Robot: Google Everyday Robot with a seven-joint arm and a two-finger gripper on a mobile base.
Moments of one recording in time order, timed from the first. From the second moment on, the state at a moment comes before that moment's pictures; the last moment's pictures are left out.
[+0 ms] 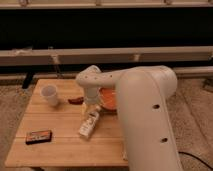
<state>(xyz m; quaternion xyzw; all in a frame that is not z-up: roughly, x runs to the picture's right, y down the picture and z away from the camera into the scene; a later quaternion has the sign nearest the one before) -0.077 0.125 0.869 -0.34 0.21 0.46 0.80</state>
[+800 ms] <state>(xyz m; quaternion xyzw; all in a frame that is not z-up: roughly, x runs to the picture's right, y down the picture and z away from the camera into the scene) -0.091 0.139 0.876 -0.36 0.22 0.41 0.81</state>
